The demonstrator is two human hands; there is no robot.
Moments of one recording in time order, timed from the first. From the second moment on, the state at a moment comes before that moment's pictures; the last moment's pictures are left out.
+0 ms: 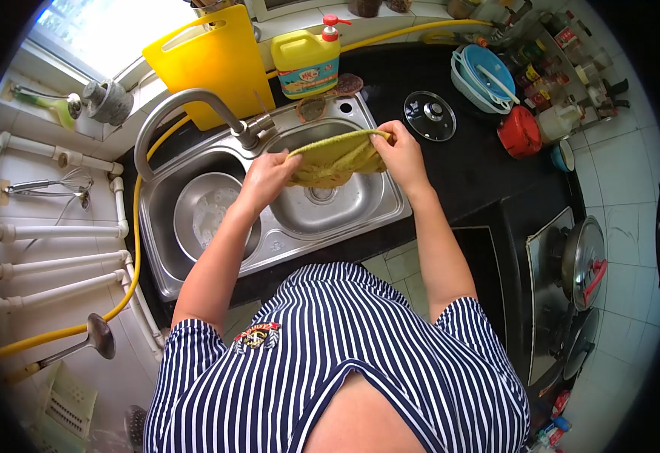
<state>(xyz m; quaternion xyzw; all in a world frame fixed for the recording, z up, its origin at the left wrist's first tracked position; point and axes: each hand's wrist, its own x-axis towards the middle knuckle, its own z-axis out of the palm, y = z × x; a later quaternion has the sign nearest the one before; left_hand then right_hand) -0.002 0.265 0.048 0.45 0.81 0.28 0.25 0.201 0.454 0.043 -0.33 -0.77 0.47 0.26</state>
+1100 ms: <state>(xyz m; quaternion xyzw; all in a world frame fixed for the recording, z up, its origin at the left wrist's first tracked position) 0.075 0.344 0.061 0.44 0.72 0.49 0.21 0.284 0.484 -0.017 -0.48 -0.68 0.42 0.37</state>
